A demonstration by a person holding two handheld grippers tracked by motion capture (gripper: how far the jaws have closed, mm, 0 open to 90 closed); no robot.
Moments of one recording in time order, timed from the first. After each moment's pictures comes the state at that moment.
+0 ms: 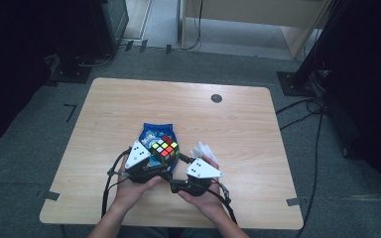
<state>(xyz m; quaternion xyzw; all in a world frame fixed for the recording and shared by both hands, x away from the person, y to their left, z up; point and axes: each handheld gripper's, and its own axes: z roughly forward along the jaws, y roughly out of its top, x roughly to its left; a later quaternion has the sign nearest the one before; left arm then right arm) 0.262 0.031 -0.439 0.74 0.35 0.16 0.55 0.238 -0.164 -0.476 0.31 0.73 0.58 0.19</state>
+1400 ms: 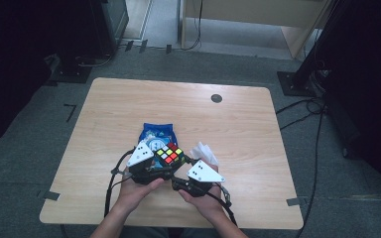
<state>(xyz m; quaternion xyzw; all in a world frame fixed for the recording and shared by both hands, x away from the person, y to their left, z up) 0.262 0.026 -0.437 0.75 0.34 0.10 0.56 0.232 -0.165 -0.472 0.32 0.72 0.58 0.23</state>
